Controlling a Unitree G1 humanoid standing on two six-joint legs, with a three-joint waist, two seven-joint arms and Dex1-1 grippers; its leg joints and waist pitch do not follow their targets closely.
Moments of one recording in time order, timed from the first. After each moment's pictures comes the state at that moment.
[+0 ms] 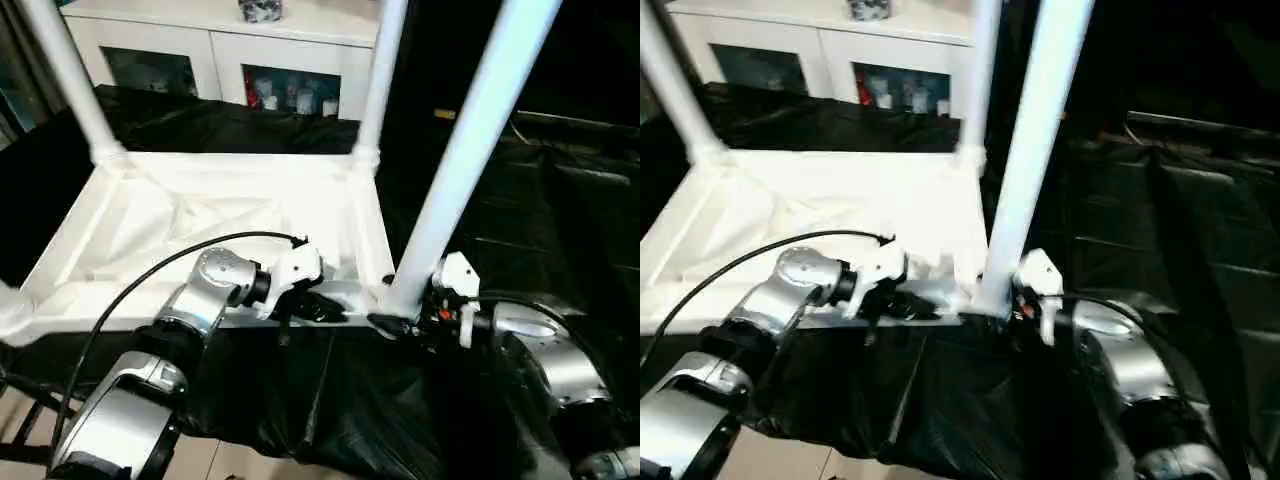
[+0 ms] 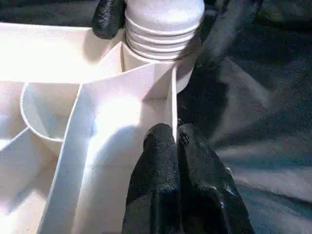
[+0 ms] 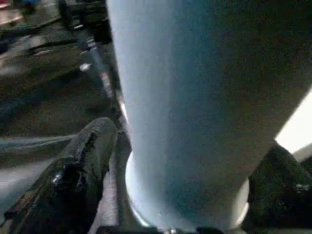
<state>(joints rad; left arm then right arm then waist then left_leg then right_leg) -0.68 0.28 -0.29 0.79 0.04 -0.07 -1.35 -0.31 -0.43 0.16 0.39 0.23 0.04 1.11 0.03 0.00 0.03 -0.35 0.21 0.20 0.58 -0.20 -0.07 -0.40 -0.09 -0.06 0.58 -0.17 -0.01</state>
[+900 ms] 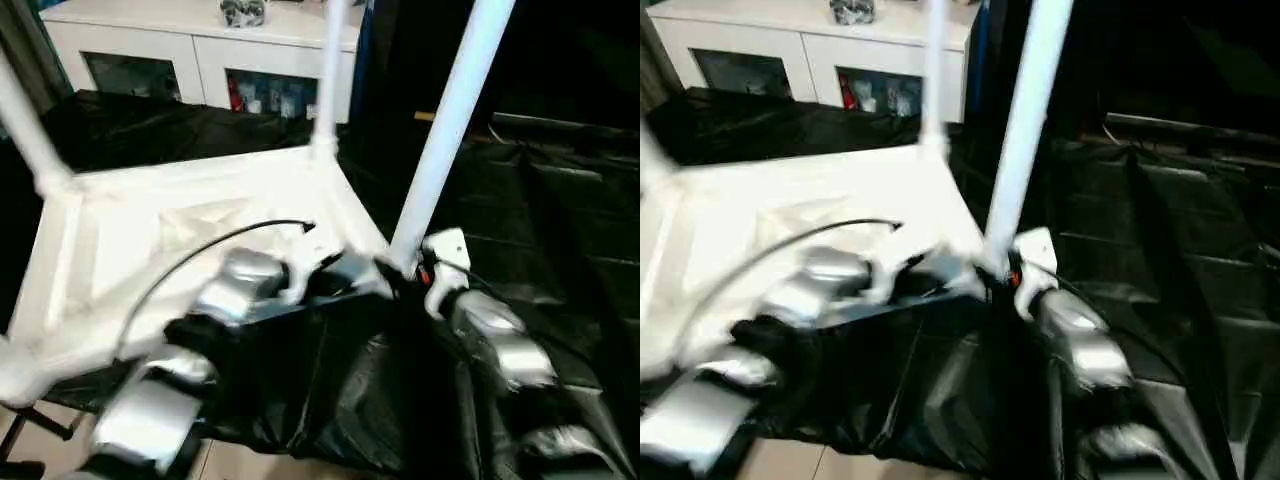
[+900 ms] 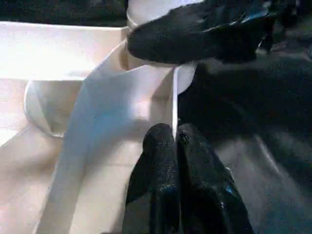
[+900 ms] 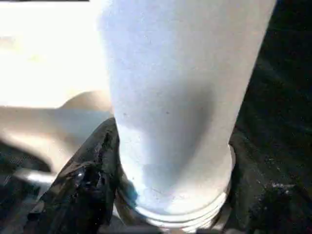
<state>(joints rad) -0.75 0.10 -0.25 0.85 0.09 0.15 -0.91 -0.44 -0.14 0.02 0.63 0.15 0.05 0.40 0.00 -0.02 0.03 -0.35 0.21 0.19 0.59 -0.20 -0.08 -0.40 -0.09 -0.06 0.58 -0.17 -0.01</state>
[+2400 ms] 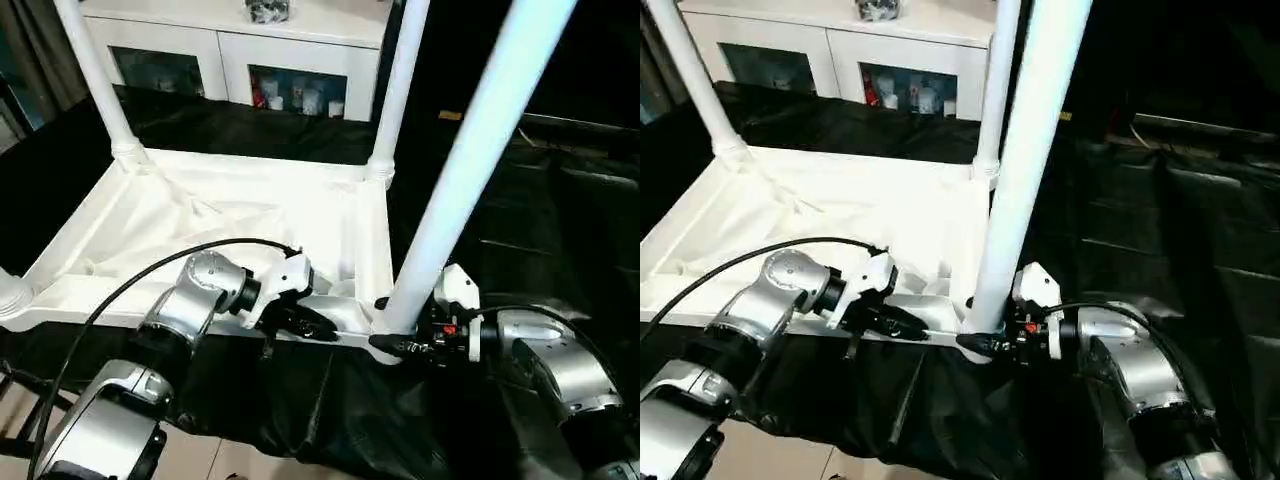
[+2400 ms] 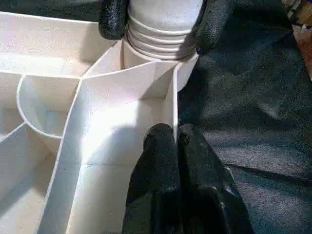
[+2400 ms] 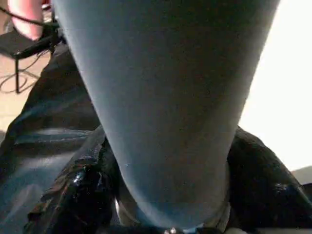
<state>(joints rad) -0.64 0.31 -0.32 0.71 0.02 -0.02 -1.42 -0.27 -0.43 0.17 0.33 0.25 0.10 1.17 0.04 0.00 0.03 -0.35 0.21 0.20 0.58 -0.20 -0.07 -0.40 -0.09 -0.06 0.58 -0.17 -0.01</state>
